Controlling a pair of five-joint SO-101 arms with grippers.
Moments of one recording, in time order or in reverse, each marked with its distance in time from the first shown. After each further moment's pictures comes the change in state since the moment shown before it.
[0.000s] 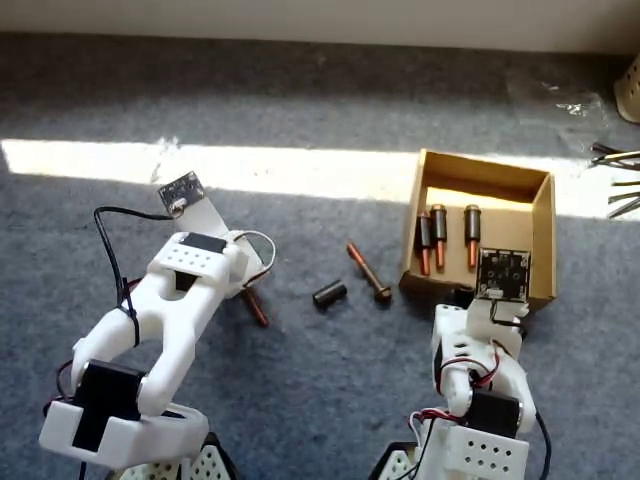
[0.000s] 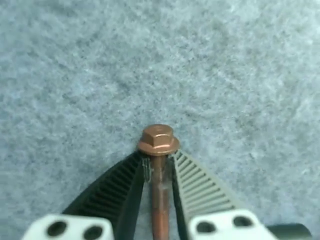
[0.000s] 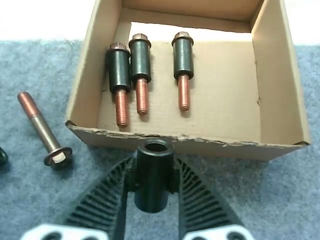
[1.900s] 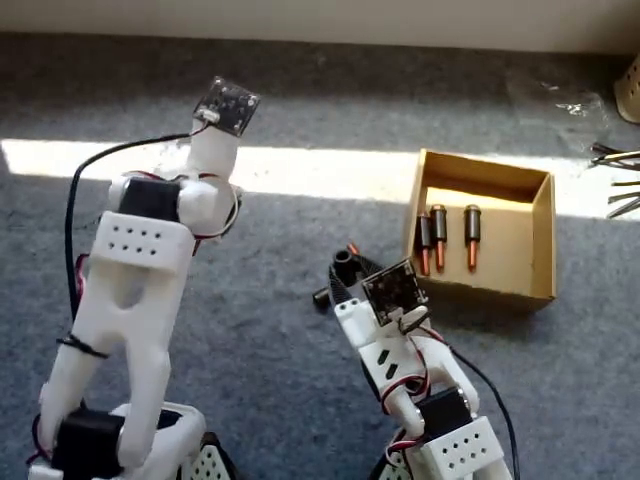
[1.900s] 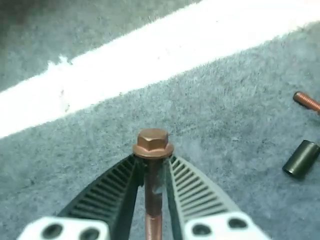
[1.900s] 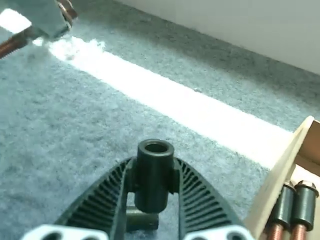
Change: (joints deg) left arm -4.0 -14.6 -27.9 27.3 -61.2; right arm -36.1 0.0 9.6 -30.9 -1.2
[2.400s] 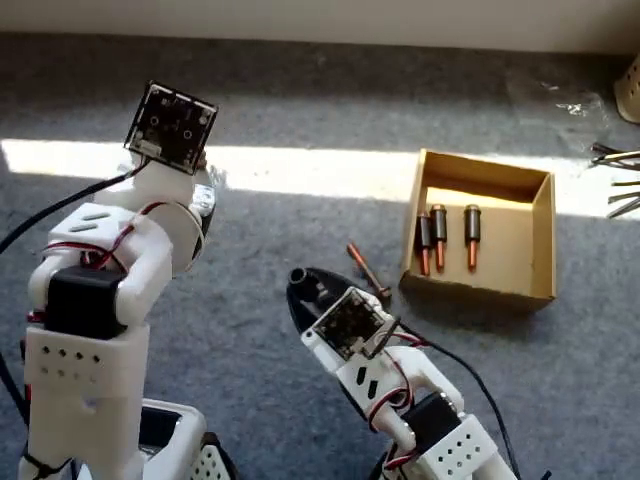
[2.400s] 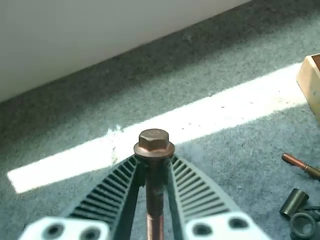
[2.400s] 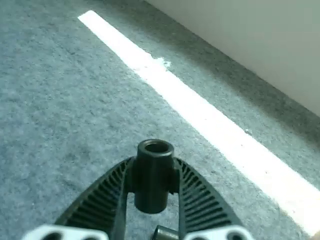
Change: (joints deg) left arm 0.1 -26.0 0.0 1.4 0.0; right arm -13.2 0.0 0.0 -2.5 9.9
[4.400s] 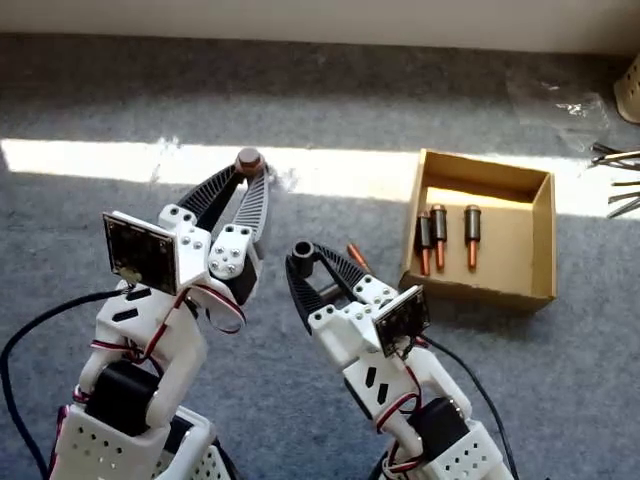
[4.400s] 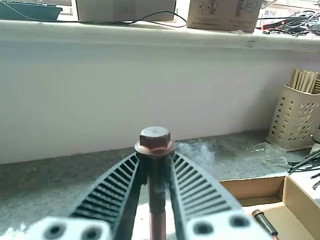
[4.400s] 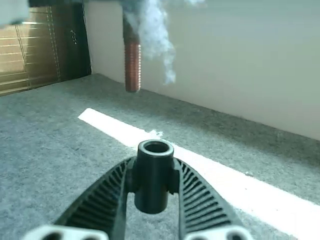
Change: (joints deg) left arm 15.1 -31.2 37.9 -41.2 20.6; right arm 1.6 -8.9 0.0 -6.4 -16.4
